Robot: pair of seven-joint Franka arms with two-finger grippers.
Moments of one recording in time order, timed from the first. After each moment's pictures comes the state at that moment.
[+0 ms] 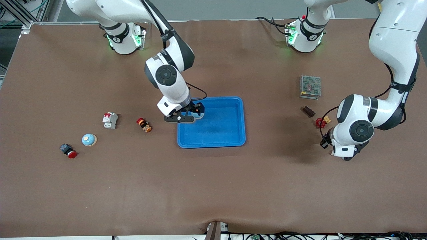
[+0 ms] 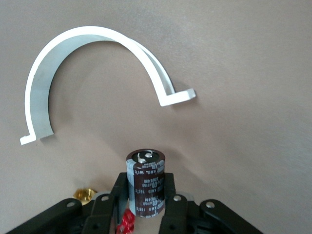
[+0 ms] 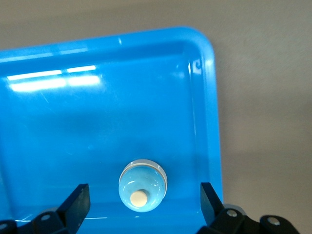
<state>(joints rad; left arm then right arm) 0.26 0.60 -0.34 -1.82 0.44 2.15 -1.04 0.73 0.46 -0.05 -1.88 0.13 2.37 0.64</state>
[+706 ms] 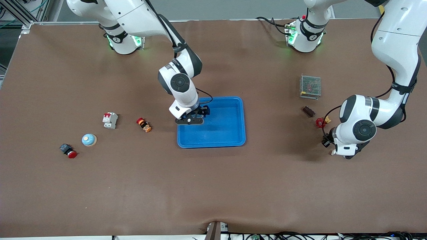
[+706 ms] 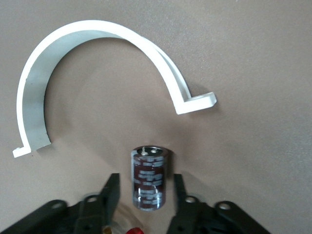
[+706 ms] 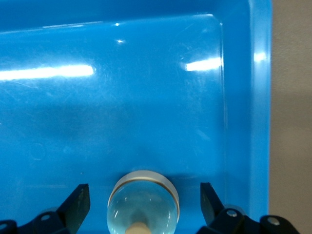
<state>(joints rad) 0.29 0.61 -0.34 -1.85 0.44 2.19 -1.02 0.77 0.59 -0.05 -1.88 0.13 2.50 0.65</state>
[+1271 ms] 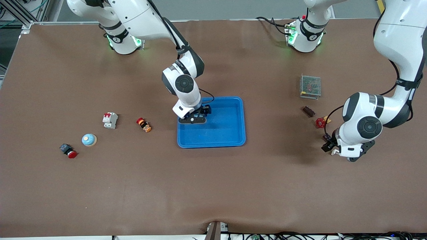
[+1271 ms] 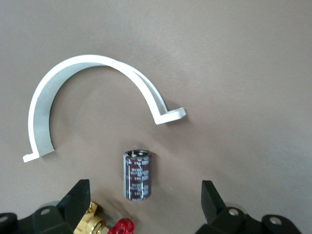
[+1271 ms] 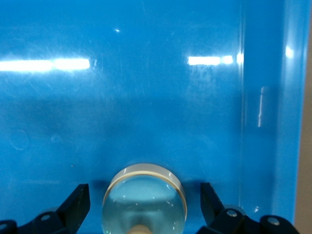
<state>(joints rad) 0.29 0.55 -0.37 -1.82 0.44 2.18 -0.99 0.80 0.63 -0.05 -1.89 0.13 2.51 0.65</state>
